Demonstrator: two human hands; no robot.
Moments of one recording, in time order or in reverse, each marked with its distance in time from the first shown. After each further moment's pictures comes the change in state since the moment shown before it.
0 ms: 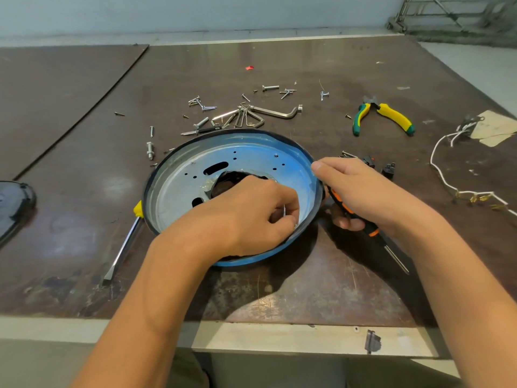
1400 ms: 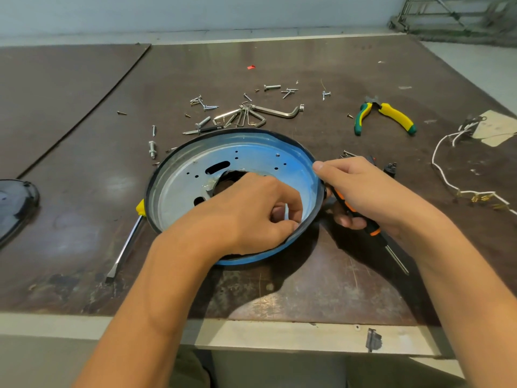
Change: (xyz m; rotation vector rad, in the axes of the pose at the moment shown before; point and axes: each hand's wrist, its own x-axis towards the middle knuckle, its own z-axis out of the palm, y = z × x) left_hand -0.004 0.004 -0.003 0.011 0.018 -0.035; right_hand -0.009 -0.007 0.003 0.038 0.033 0.004
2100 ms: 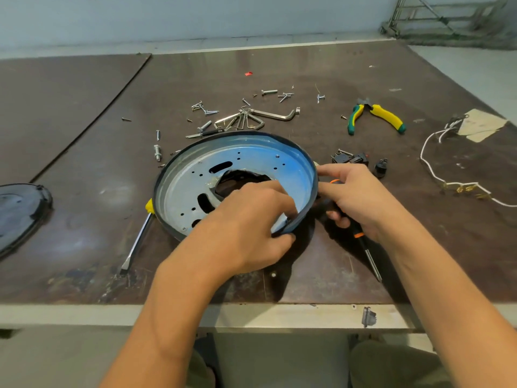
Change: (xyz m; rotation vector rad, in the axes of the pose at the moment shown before) left_hand -0.031 0.010 0.011 0.155 0.141 0.039; right_hand -0.006 0.016 0.013 0.209 0.101 0.041
